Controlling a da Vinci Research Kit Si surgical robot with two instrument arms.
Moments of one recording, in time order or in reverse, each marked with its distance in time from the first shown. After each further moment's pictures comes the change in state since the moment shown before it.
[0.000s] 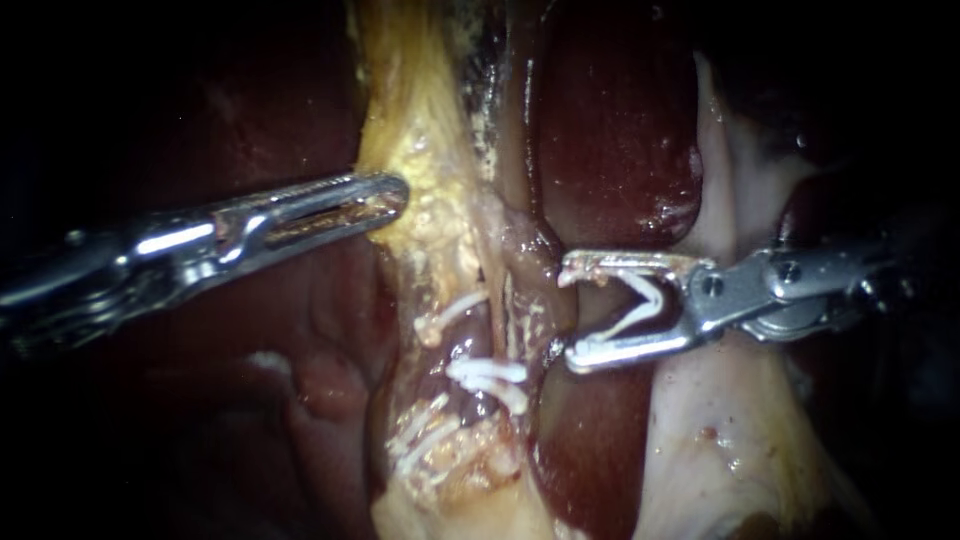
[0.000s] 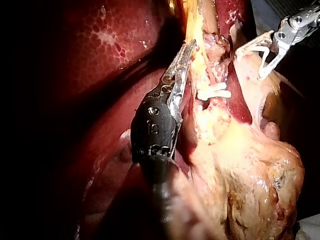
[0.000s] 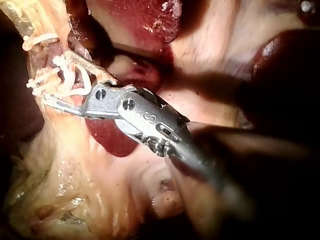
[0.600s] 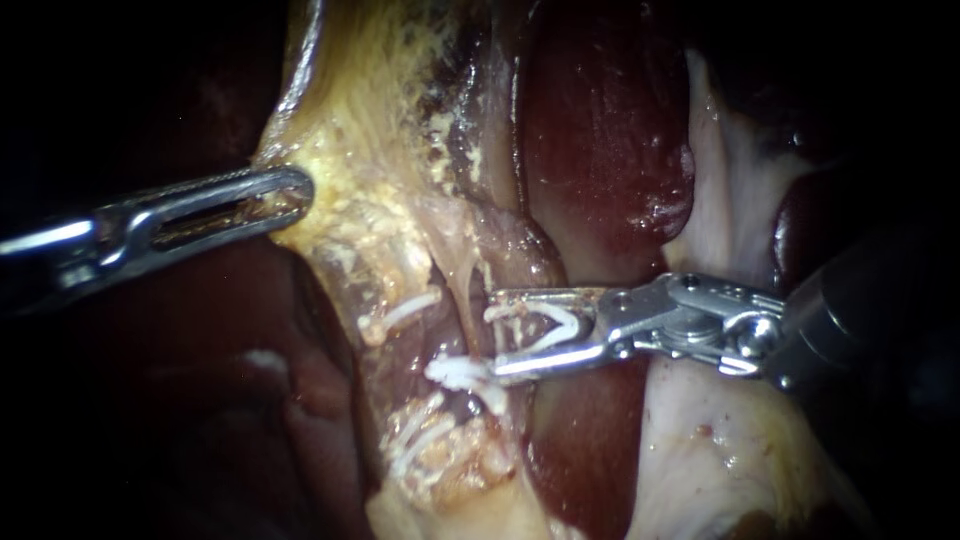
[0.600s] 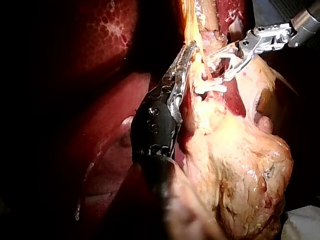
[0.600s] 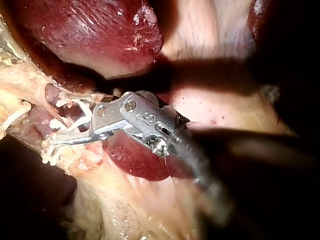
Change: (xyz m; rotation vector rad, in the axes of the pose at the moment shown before) right arm -0.004 0.005 0.006 -0.036 -0.033 0.252; left arm -0.002 -0.002 -0.005 0.003 -0.050 -0.008
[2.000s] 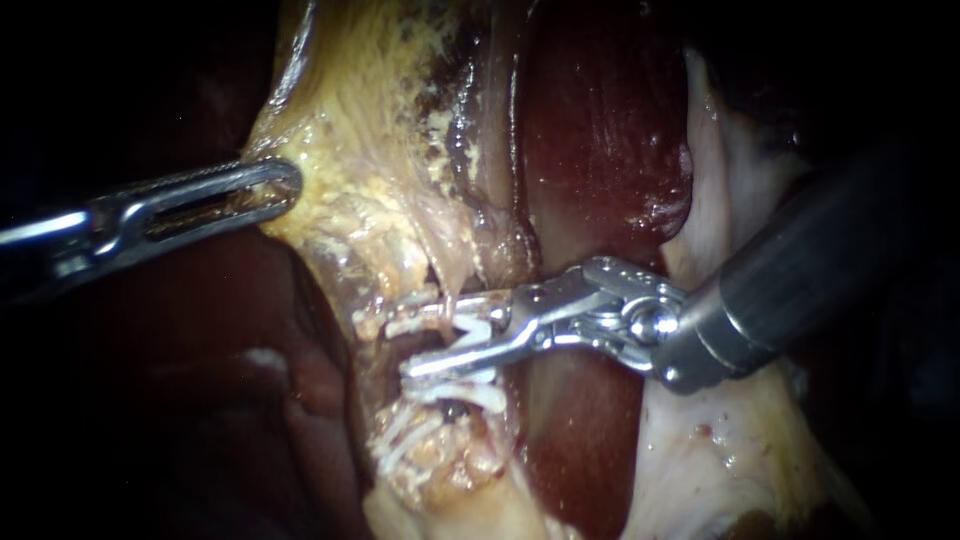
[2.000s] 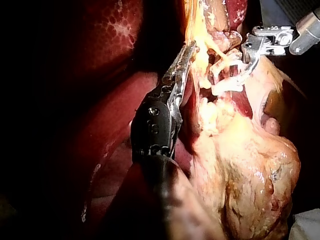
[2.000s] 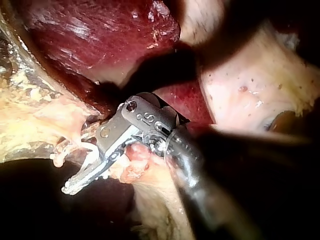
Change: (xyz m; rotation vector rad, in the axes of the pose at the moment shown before) right arm 0.006 -0.001 0.004 0.321 0.177 0.158; left arm 0.000 0.002 0.000 -0.002 -0.001 0.003
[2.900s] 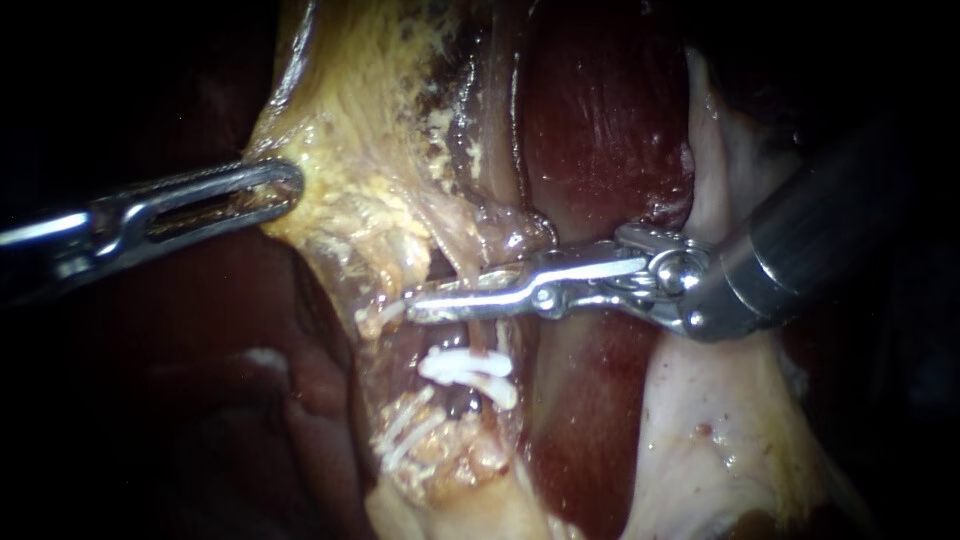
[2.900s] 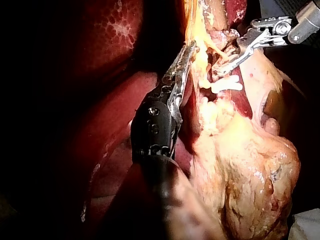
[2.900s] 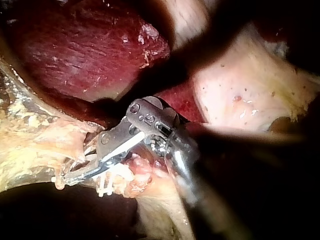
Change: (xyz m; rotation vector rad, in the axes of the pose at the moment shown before) right arm 0.000 0.001 -0.003 -0.130 -0.026 0.114; left arm 0.000 0.000 0.000 -0.001 -0.001 0.000
